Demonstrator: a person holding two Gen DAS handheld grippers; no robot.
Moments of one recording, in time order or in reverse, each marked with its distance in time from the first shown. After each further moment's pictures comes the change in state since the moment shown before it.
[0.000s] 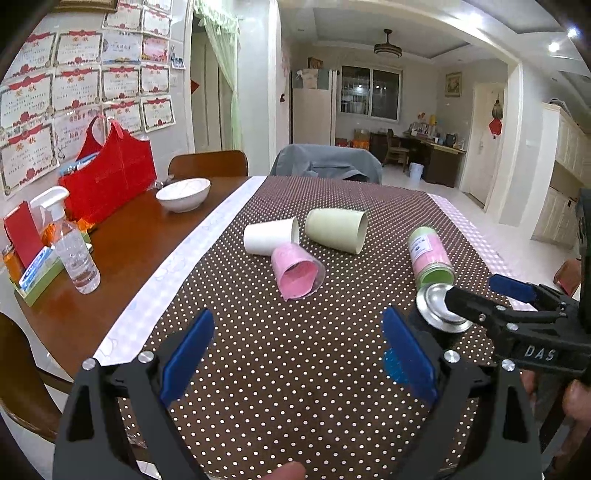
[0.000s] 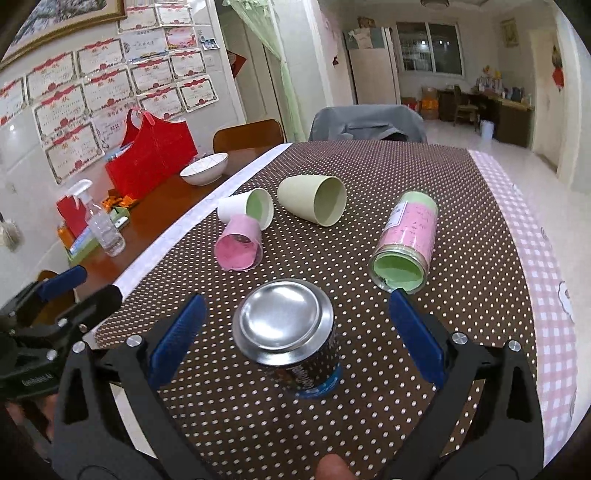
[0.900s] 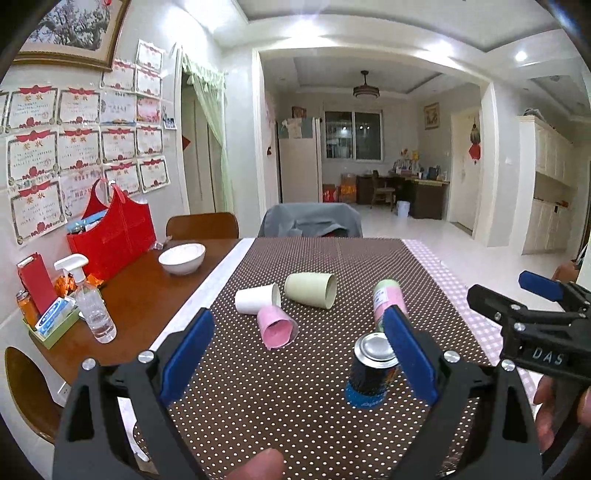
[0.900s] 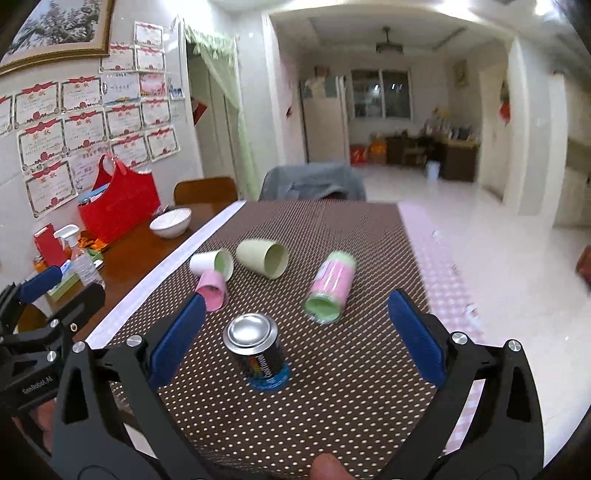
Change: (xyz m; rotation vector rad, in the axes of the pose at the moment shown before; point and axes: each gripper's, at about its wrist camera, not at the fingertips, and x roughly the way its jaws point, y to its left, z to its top) left arm -0.100 -0.038 0.025 0.063 -0.206 -0.023; right arm -0.137 0.018 0.000 -0.019 -0.244 -0.244
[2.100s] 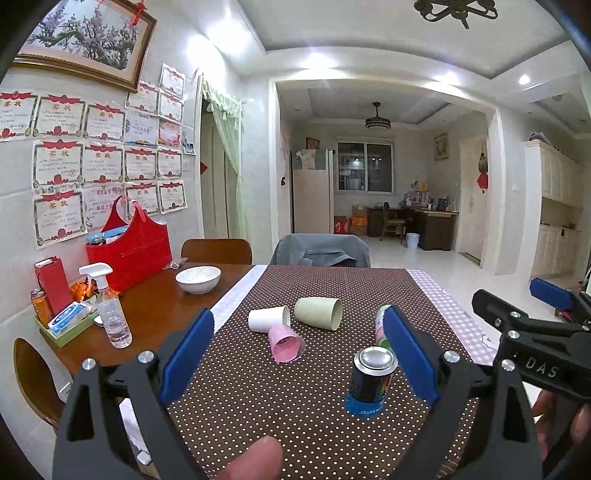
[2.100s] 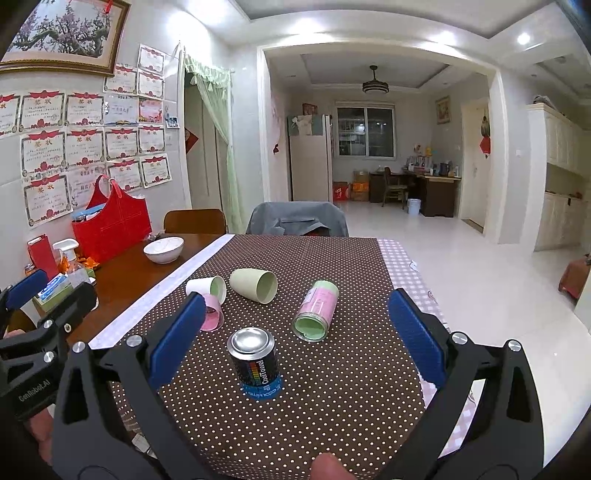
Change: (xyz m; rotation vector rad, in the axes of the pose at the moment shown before) left arm -0.049 0.002 -0.008 -0.037 -0.127 0.050; right arm -0.043 0.016 -0.008 -0.009 -0.121 -0.060
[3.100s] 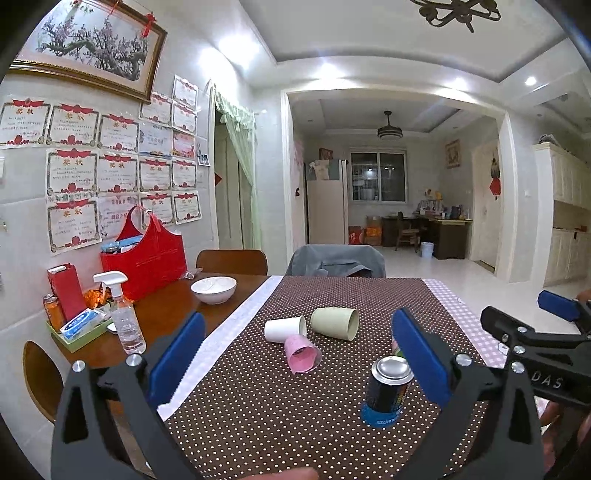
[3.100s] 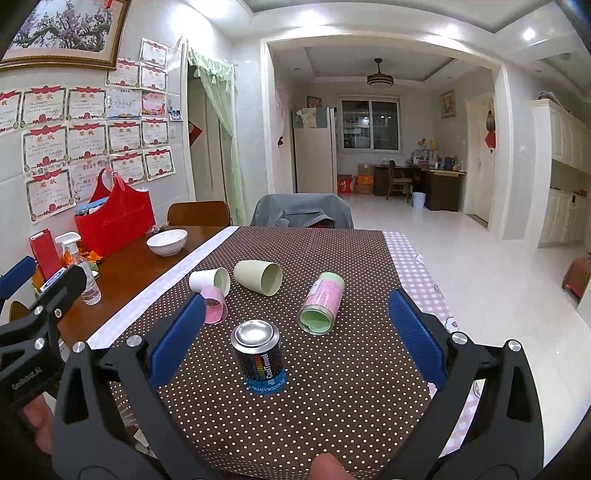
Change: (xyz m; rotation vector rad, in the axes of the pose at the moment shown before) left arm 0.001 0.007 0.001 0.004 -0.041 0.062; right arm 0.009 0.004 -0.003 0.000 0.031 0.019
